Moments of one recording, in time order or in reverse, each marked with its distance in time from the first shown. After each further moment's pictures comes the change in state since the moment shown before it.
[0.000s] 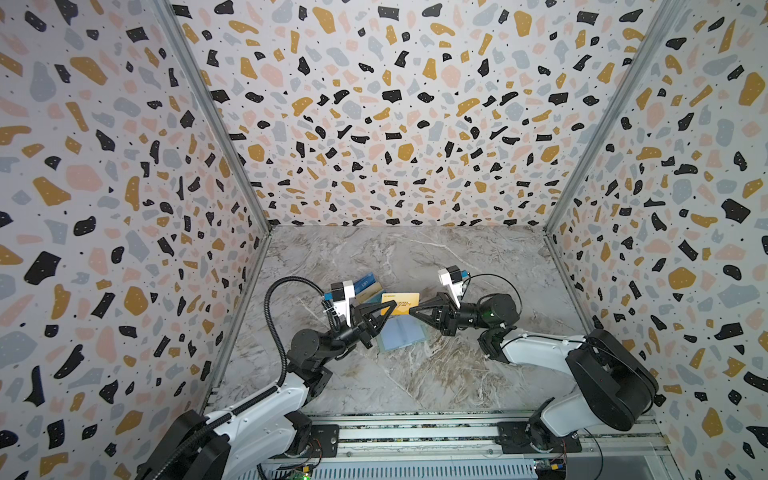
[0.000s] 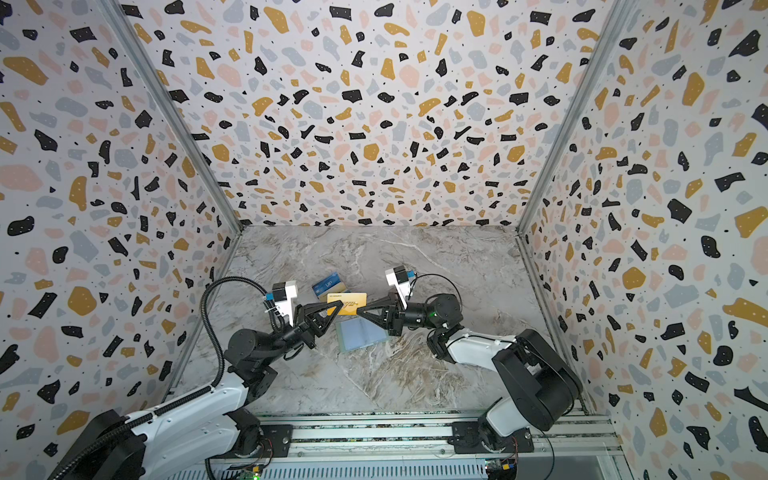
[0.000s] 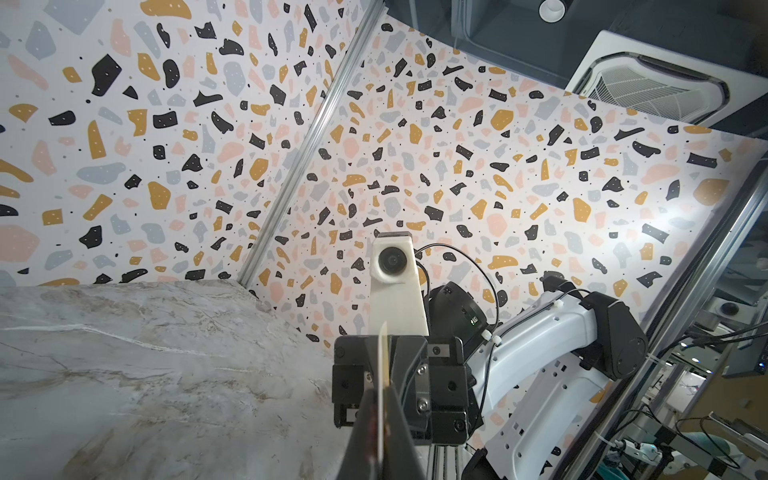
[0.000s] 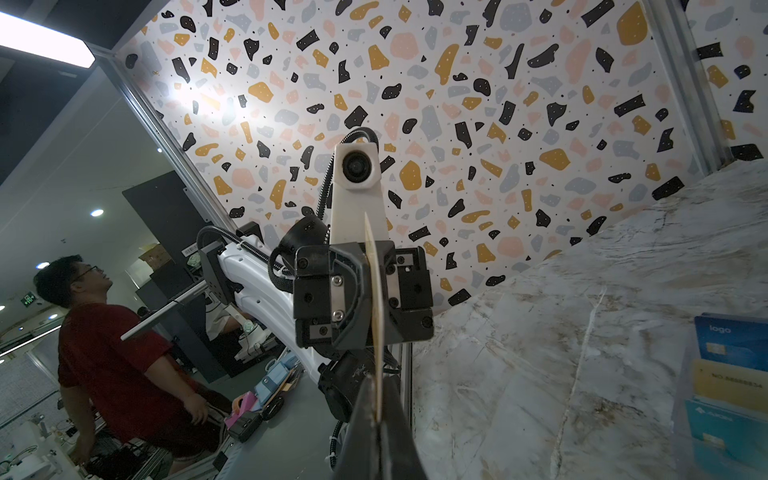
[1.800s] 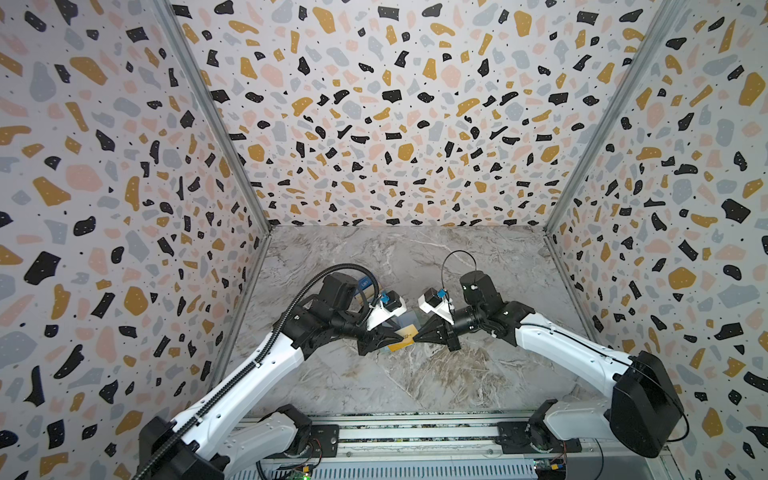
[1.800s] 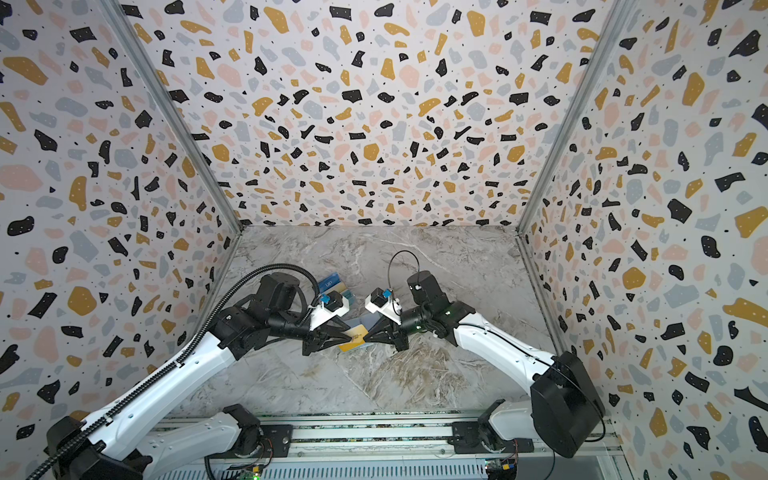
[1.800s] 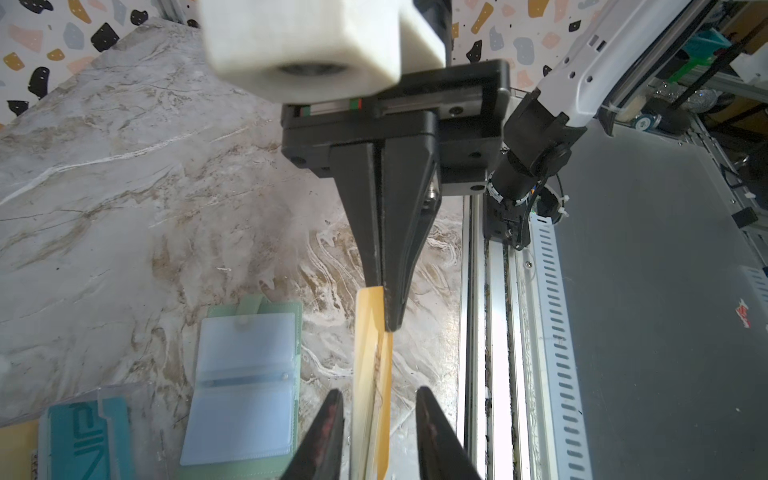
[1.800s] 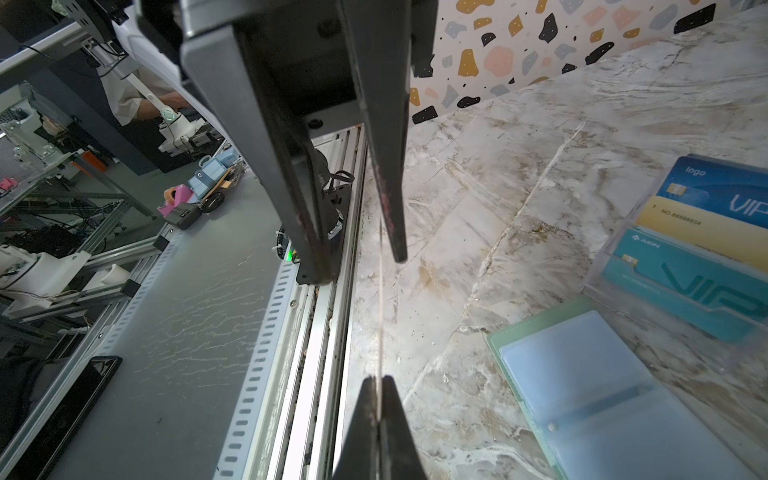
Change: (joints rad) left arm 0.000 0.089 0.692 -1.787 0.240 1.165; right arm 0.014 -0.158 0.307 -1.555 -0.089 -1.135
